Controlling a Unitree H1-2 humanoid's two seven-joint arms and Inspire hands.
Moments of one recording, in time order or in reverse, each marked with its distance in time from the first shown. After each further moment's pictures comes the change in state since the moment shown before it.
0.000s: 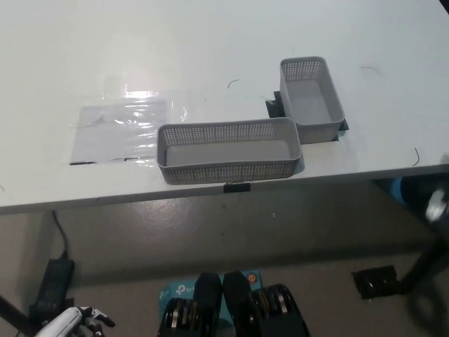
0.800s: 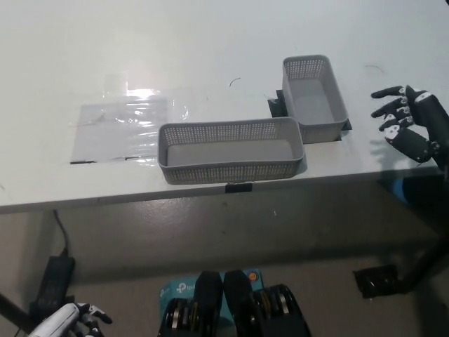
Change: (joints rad) left_arm -0.015 0.000 0.022 -0.009 0.015 0.017 -0.038; right_arm -0.327 -0.175 0.259 0.283 -0.038 0.063 0.188
